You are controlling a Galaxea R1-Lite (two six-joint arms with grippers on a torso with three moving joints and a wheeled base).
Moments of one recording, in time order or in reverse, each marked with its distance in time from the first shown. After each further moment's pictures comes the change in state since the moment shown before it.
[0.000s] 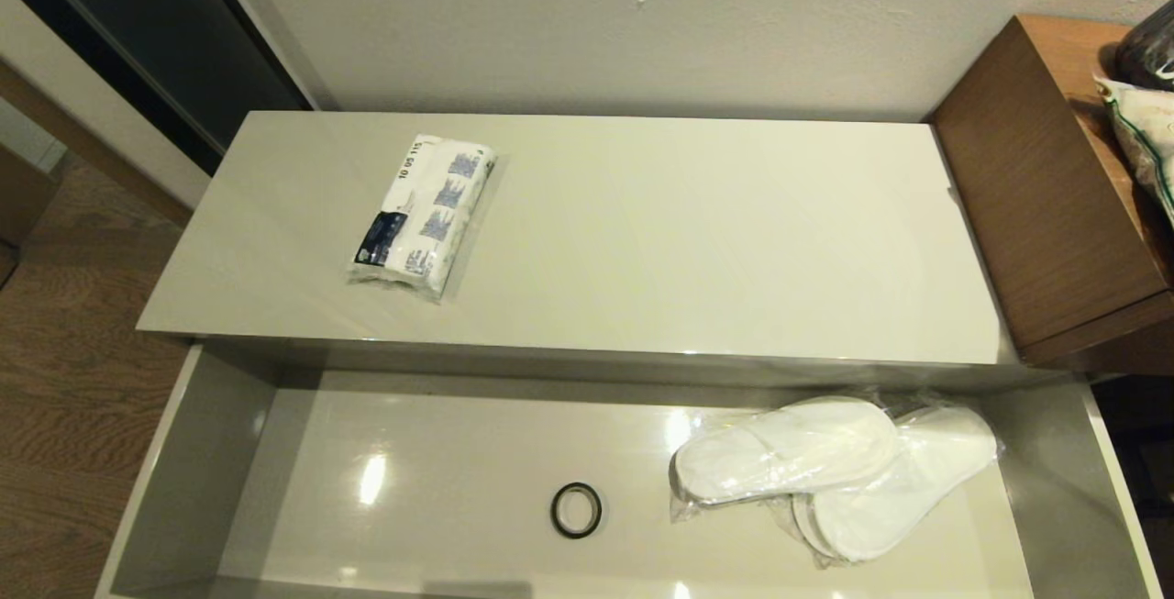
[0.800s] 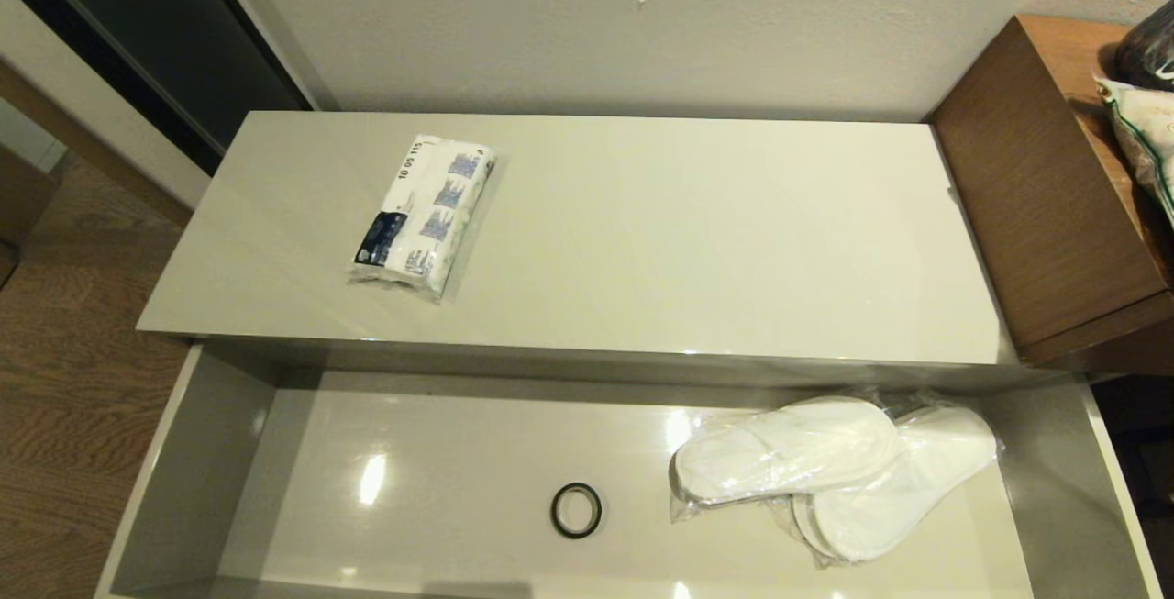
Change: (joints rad) left arm 0.000 0.001 -0.001 0.000 0.012 0.015; right arm 0.000 0.000 0.000 0.000 0.000 -0.001
